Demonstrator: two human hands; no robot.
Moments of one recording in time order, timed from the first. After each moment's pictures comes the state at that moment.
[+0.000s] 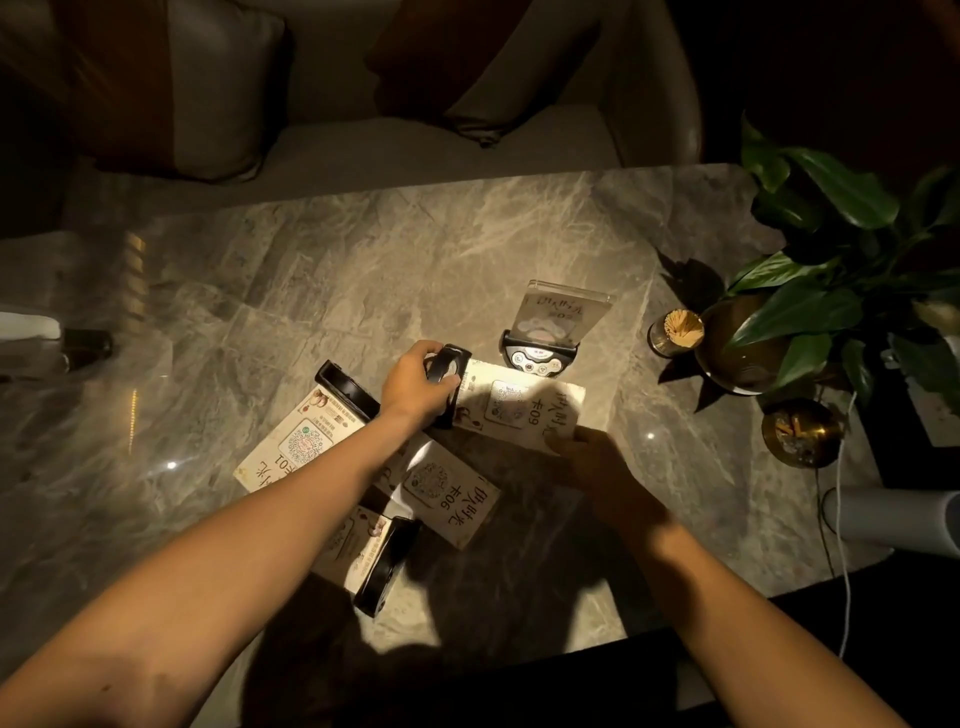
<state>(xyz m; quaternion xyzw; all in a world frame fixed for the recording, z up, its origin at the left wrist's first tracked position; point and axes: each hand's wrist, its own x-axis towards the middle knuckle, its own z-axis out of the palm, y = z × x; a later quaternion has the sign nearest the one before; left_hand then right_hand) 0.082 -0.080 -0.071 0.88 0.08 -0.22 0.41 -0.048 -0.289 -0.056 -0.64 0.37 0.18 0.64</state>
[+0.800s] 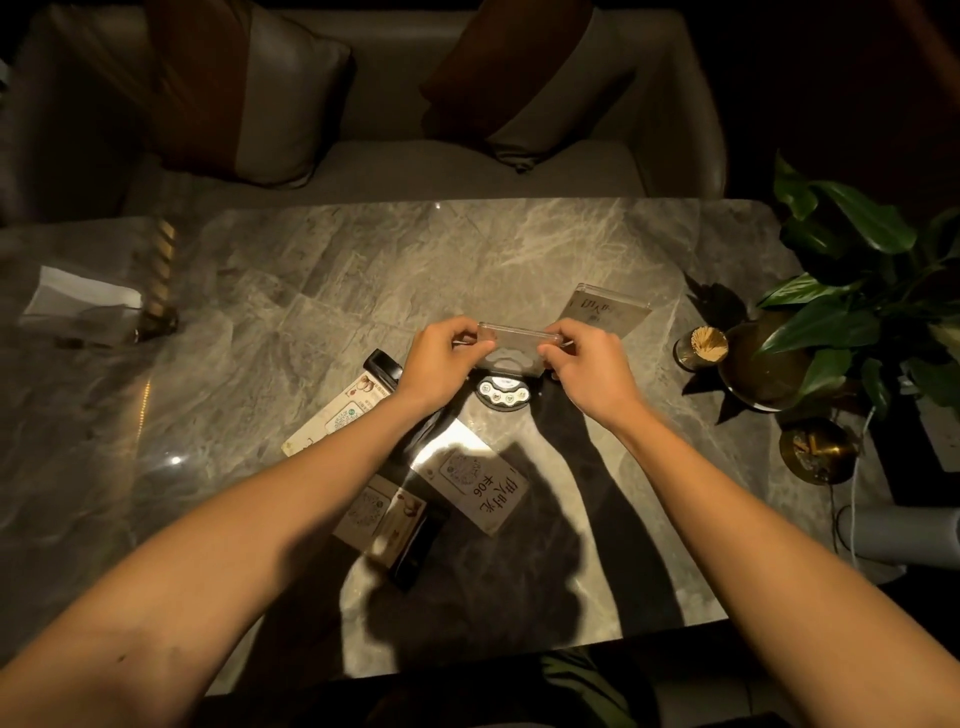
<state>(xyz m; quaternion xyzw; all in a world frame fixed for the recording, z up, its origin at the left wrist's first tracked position) 0.077 -0.045 -0.019 0.84 -0.05 -0.13 0.52 0.040 -0.248 0.012 -0.91 0.08 0.05 0.41</state>
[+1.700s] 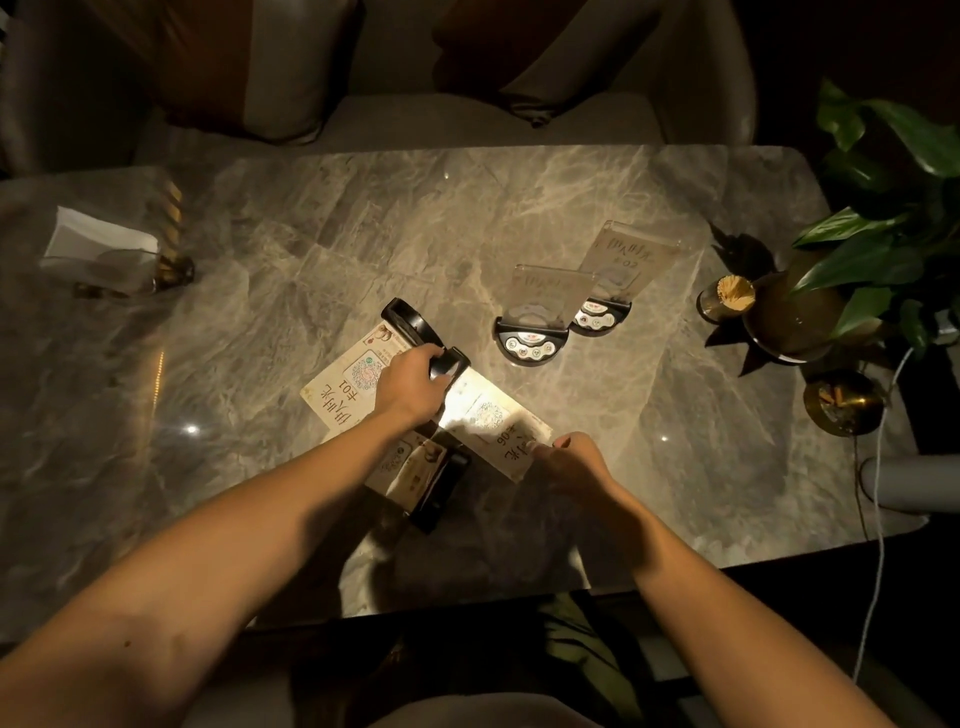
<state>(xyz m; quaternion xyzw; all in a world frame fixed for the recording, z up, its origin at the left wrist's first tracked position) 0.005 0.014 -0.071 0.94 0.04 -0.20 0.29 -0.103 -0.210 -0.112 -0.72 0.39 0.32 0.48</state>
